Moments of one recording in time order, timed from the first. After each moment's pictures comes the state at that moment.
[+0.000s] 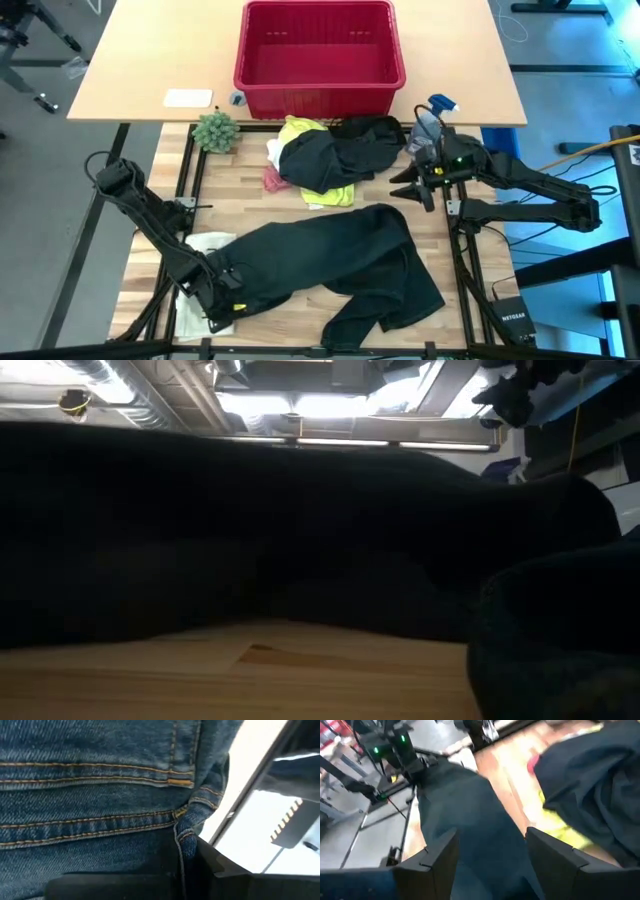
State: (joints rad) left arm -0.86 1.51 0.92 -0.63 0.16 -1.38; right arm -0.30 0.74 0.83 -0.59 -0.39 0.31
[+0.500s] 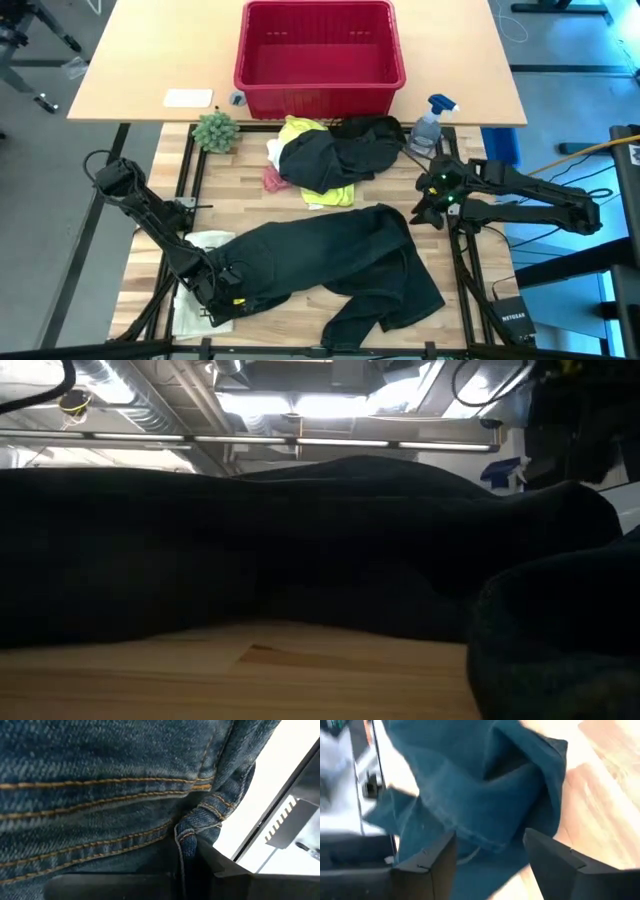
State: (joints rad) left arm -0.87 1.51 0.73 -0.41 0.17 -1.41; right arm -0.30 0.67 0.65 -0.95 -0.49 0.39
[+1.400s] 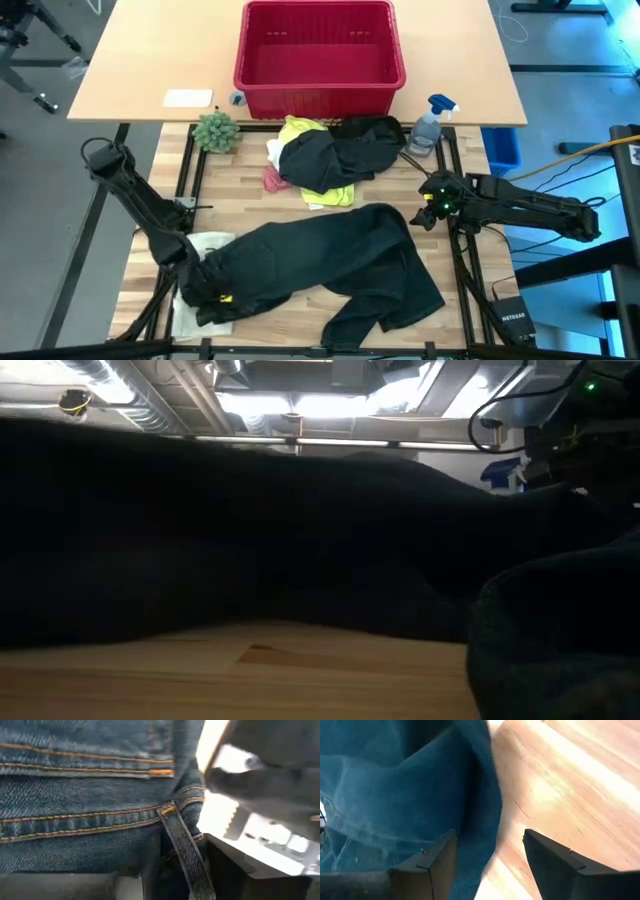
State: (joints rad) left arm -0.92 1.26 0.70 -0.31 0.10 -1.48; right arm -0.30 0.51 0.39 -0.91 -0.31 0.66
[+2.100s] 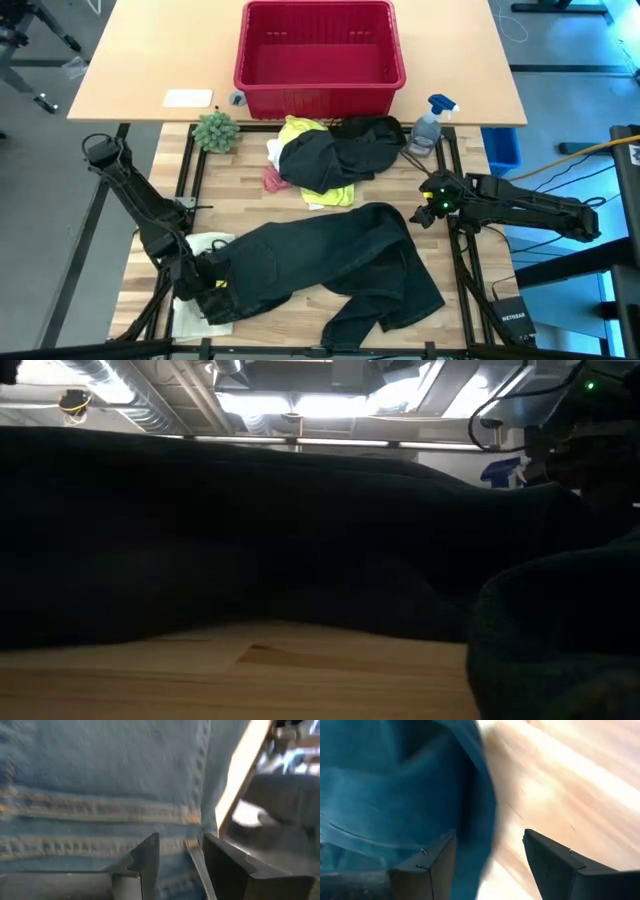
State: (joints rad) left arm -0.92 1.18 0.69 -0.51 -0.21 -1.55; right arm -0.30 0.51 0.39 -0.93 -0.28 0.73
